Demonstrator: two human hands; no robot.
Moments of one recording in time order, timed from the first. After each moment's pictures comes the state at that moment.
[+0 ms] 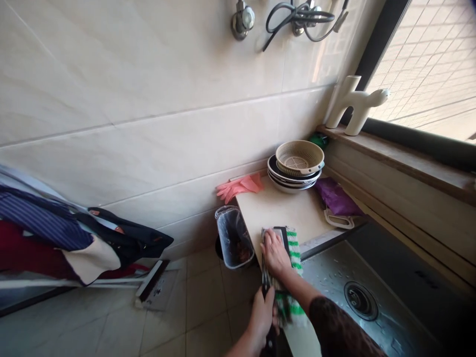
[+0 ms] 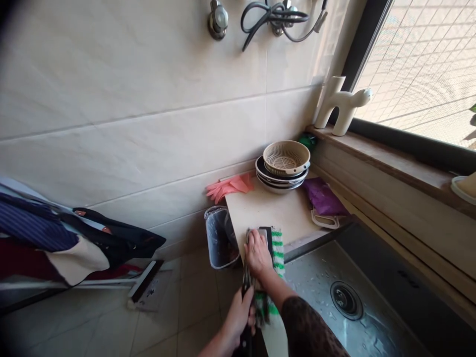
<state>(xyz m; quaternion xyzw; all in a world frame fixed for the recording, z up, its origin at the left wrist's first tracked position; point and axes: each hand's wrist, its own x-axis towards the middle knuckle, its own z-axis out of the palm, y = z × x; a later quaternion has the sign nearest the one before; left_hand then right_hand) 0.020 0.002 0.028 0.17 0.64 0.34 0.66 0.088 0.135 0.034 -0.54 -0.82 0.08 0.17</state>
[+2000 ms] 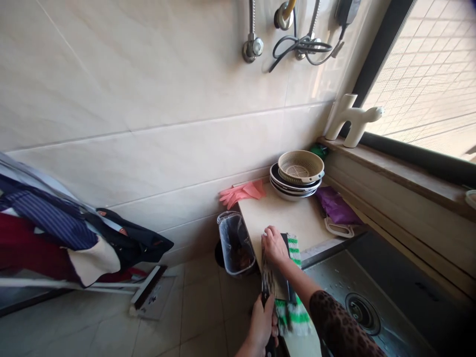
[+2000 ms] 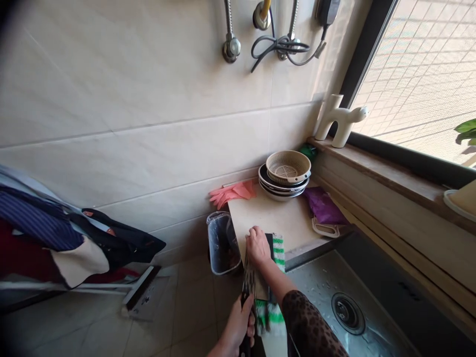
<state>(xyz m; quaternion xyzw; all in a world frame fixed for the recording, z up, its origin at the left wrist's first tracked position) 0.026 0.016 0.014 0.19 0.65 0.37 0.64 0.078 0.194 0.061 -0.54 -0.81 0.05 0.21</state>
